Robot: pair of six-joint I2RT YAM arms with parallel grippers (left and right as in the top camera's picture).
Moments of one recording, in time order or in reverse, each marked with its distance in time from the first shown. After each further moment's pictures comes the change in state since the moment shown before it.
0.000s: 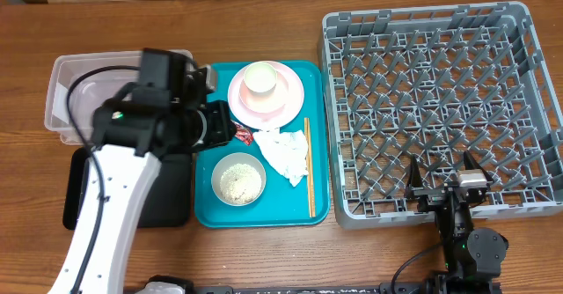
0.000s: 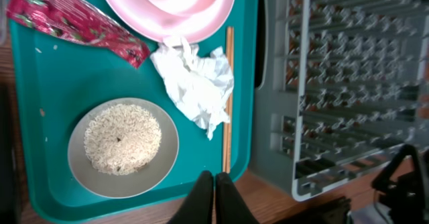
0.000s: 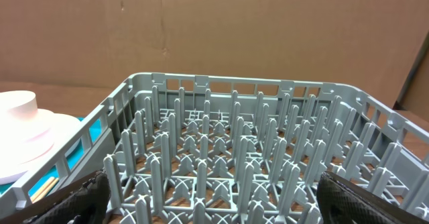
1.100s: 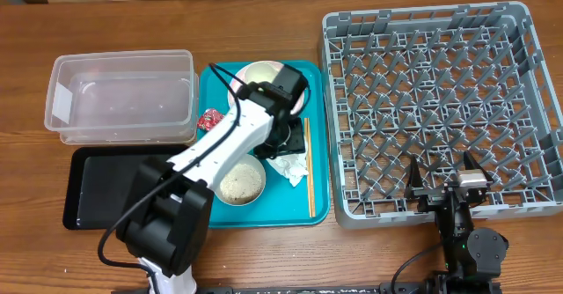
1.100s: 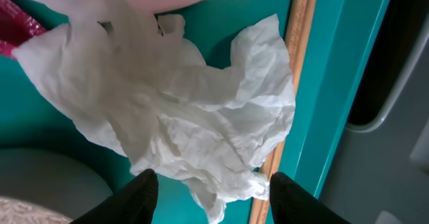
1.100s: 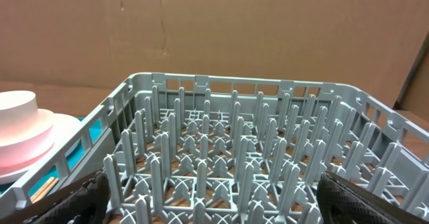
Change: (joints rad) left arm -0.348 0.510 -0.001 0.225 -0.263 -0.254; right arm 0.000 0.000 0.000 0.000 0.000 0.000
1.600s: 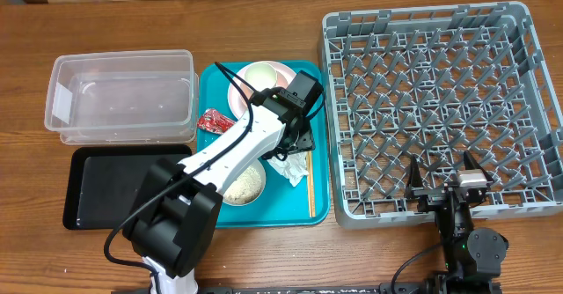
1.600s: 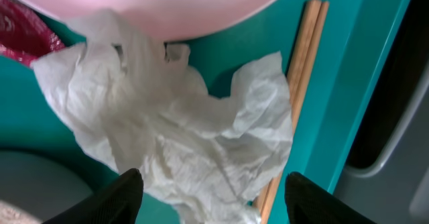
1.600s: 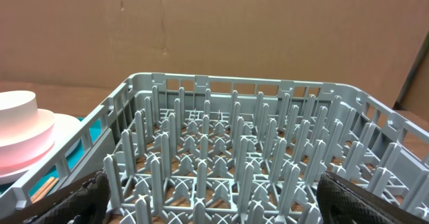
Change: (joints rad) left arm -0.055 0.013 0.000 0.055 -0.145 -0.143; right arm 0.000 0.000 0.000 0.000 0.000 0.000
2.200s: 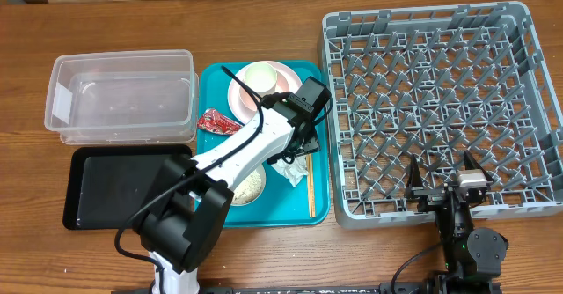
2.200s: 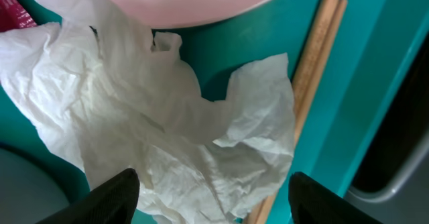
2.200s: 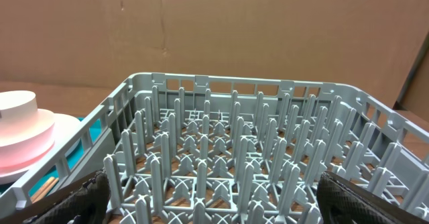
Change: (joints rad) left arm -0.034 0.043 -0.001 0.023 -0.034 -0.105; right arm 0.000 0.000 0.000 0.000 0.000 0.000
